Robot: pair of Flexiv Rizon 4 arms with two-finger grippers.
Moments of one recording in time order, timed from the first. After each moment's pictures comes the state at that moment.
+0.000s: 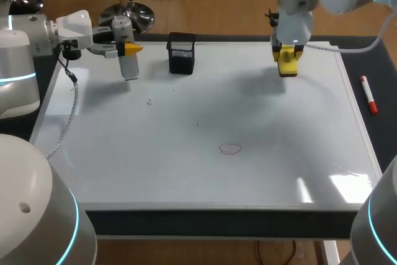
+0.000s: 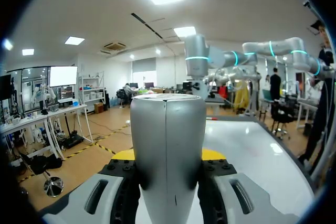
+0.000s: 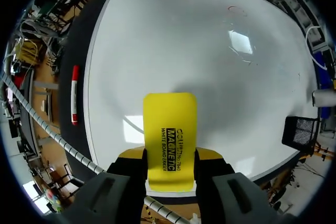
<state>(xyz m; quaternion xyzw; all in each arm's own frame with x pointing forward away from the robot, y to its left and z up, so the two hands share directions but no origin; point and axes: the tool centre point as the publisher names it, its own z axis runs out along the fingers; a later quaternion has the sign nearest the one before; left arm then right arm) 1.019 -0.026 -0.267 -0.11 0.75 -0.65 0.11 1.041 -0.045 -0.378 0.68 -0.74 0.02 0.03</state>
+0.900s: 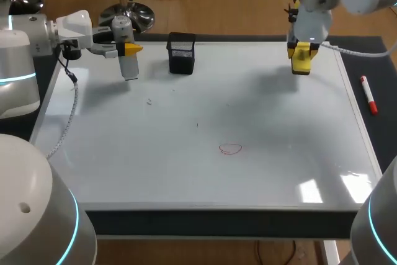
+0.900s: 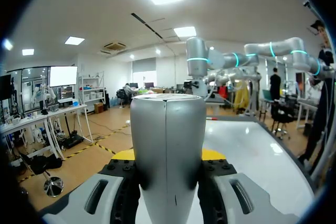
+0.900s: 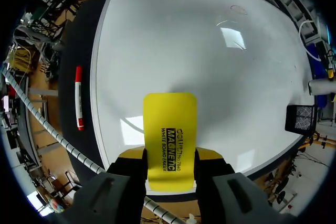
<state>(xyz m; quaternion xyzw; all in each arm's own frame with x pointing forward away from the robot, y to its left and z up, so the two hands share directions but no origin) 1.019 -0.026 -0.267 -0.11 0.75 -0.65 0.11 1.044 -0.081 -0.374 0.65 -0.76 0.00 0.01</state>
